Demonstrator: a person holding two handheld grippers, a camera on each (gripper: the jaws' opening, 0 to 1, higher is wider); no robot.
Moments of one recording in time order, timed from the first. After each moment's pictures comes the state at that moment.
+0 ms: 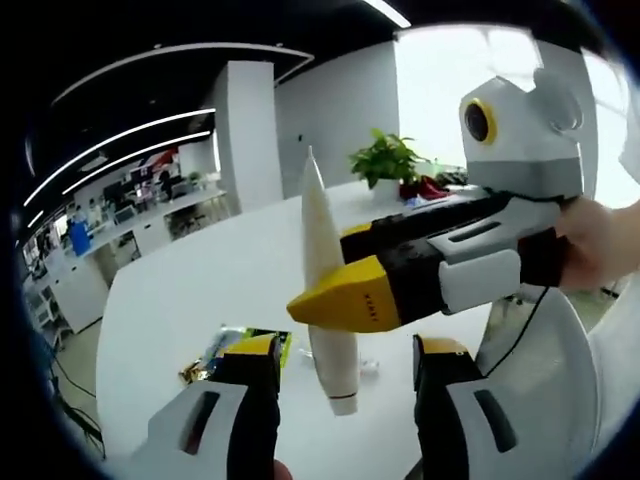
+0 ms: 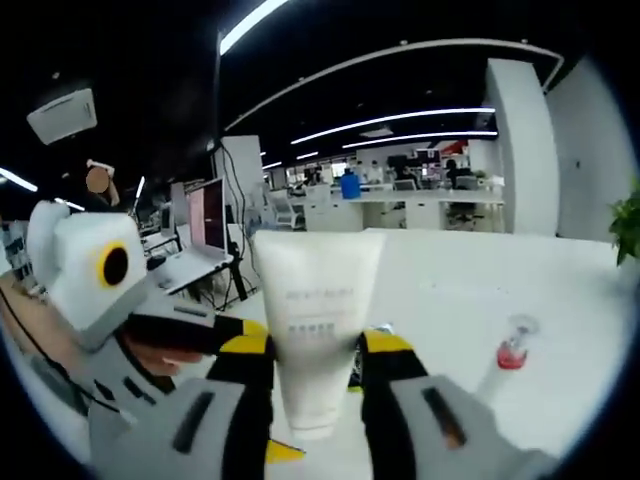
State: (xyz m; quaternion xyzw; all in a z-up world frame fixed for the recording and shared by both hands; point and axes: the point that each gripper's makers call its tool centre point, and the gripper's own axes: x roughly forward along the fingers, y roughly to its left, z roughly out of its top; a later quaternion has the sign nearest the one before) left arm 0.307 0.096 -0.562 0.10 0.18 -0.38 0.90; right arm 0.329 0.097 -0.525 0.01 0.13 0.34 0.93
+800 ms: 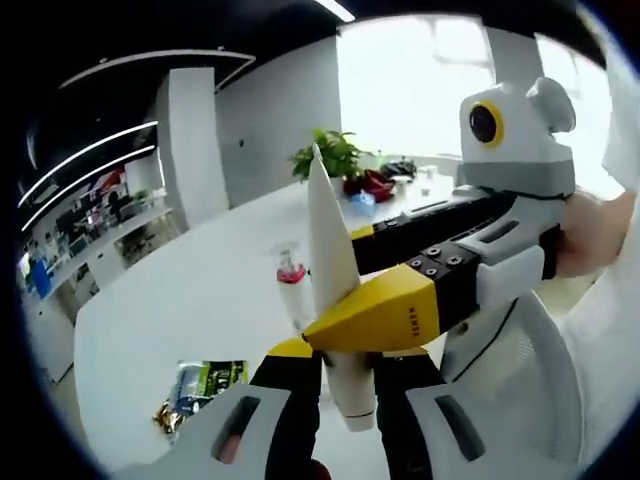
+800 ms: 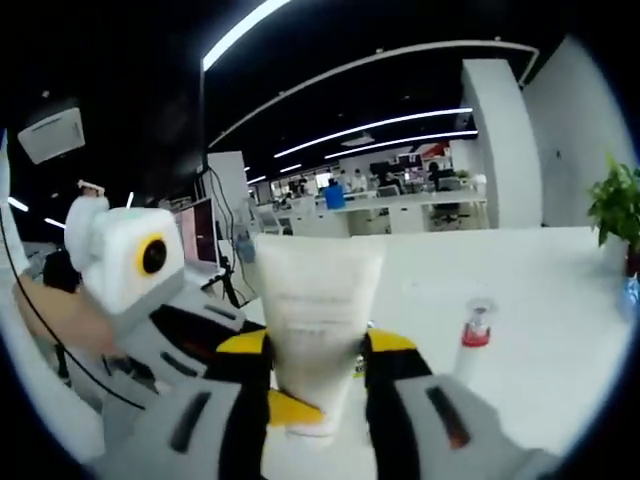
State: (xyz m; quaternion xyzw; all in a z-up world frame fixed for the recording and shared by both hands) left arm 0.287 0.041 -0.549 0.11 0.18 -0.52 0.83; right arm 0.308 0.051 -0.513 0.04 0.11 0.32 0.94
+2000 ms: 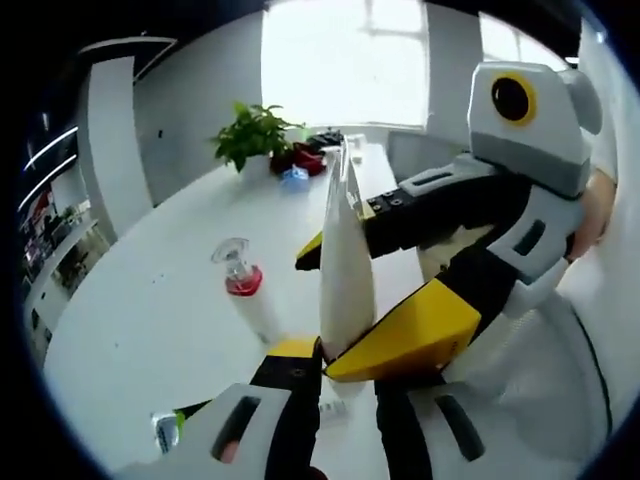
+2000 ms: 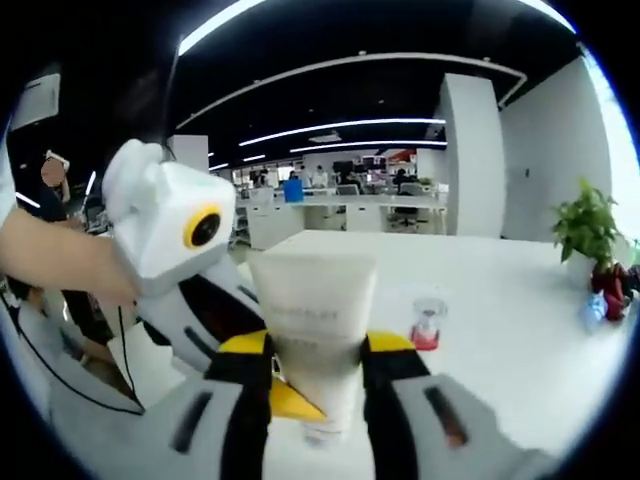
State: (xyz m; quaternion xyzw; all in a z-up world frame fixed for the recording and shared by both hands) left arm 0.328 -0.001 -0.593 0.19 0.23 -0.62 0.73; right arm 0.346 0.017 -0.545 -0.02 0.13 0.22 0.97
